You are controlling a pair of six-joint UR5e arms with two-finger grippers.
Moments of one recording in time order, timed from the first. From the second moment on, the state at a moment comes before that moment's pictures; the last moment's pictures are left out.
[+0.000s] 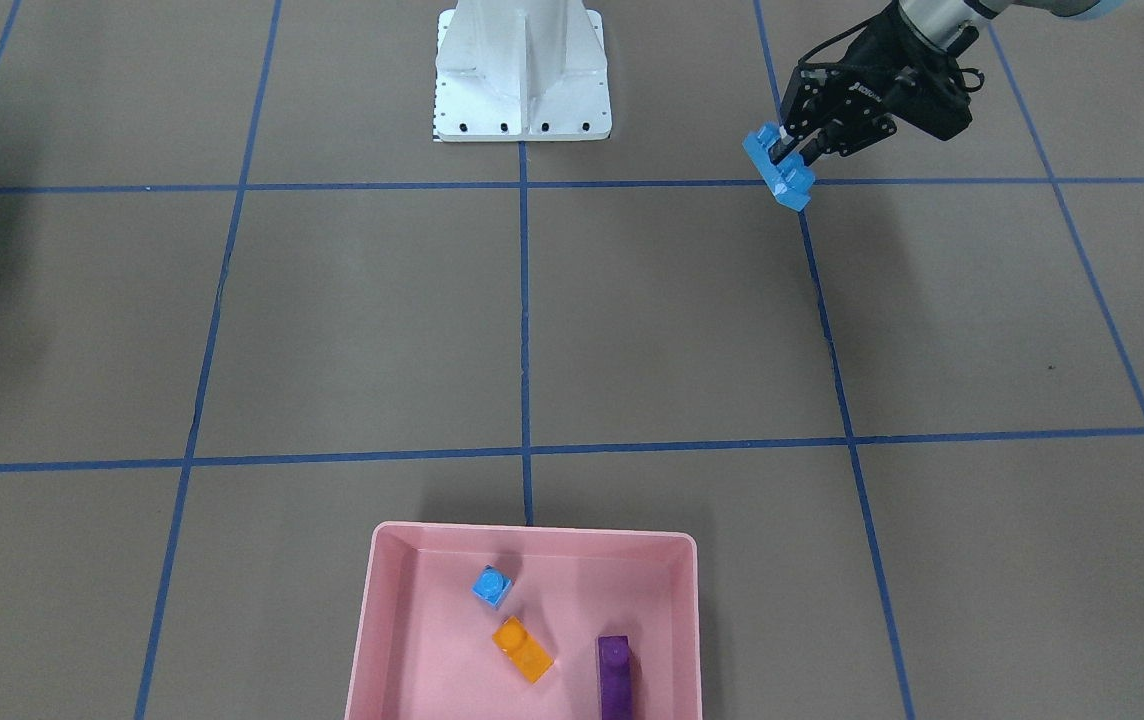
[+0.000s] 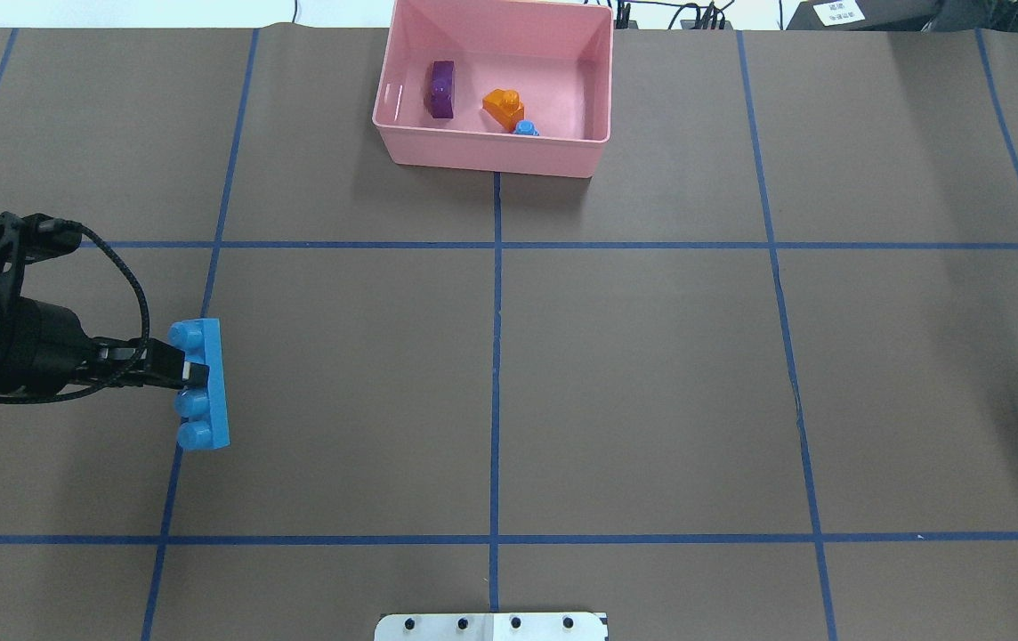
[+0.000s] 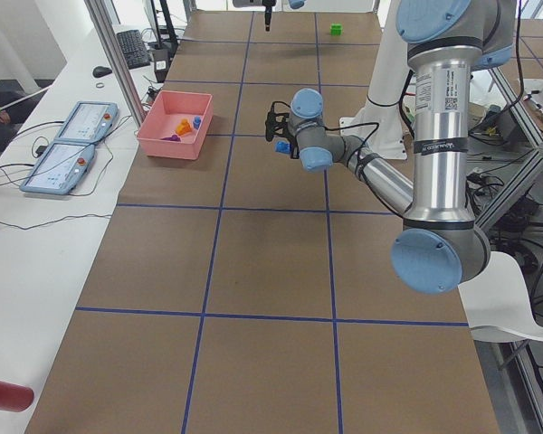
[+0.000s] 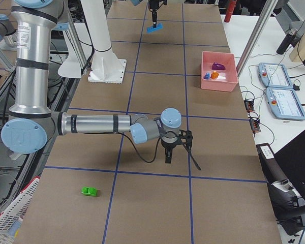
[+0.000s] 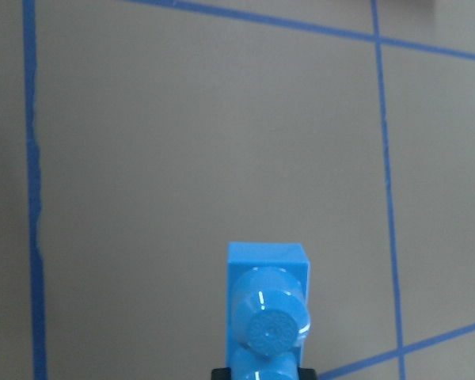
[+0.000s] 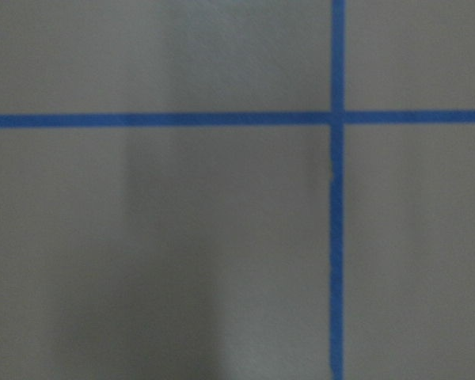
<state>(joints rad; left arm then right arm) -0.72 -1.56 -2.15 -2.22 -2.14 -1.29 1.31 -1.74 1.67 -1.27 2.26 0.41</state>
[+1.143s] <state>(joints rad) -0.79 -1.96 -1.93 -2.22 -2.02 -1.45 1.28 -2.14 1.67 -1.26 2.32 0.15</state>
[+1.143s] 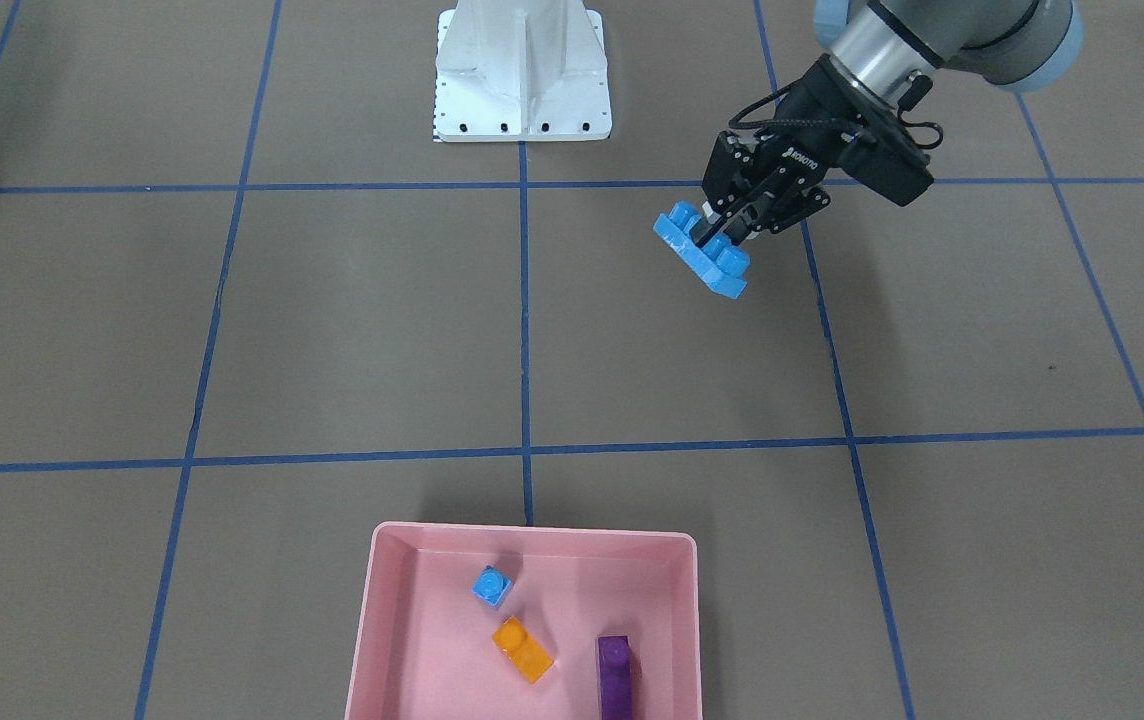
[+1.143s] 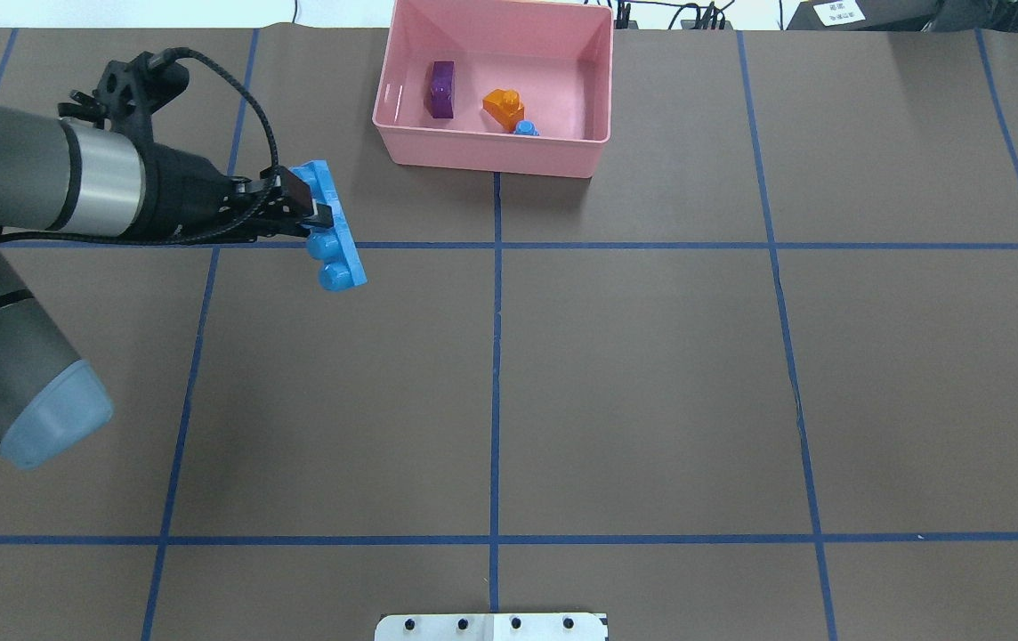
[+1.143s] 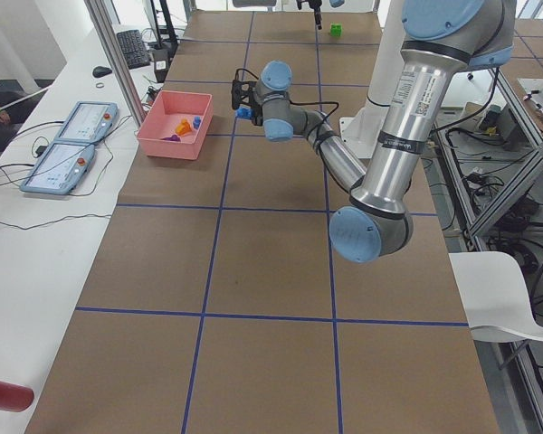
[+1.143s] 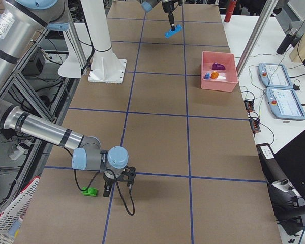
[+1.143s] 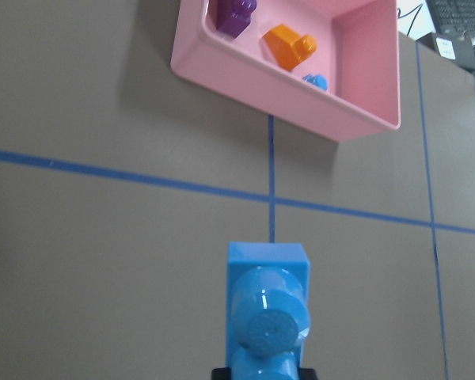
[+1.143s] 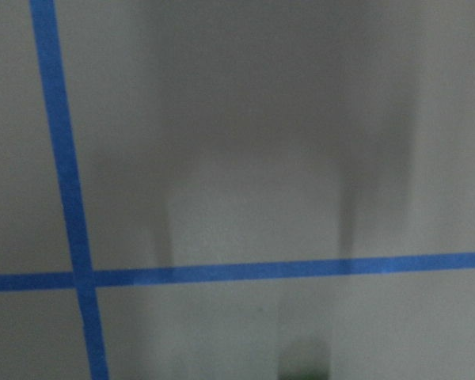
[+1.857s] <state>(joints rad) -0.79 -2.14 -1.78 -2.21 -1.93 -1.50 1.25 -2.17 1.59 -1.26 2.36 0.05</state>
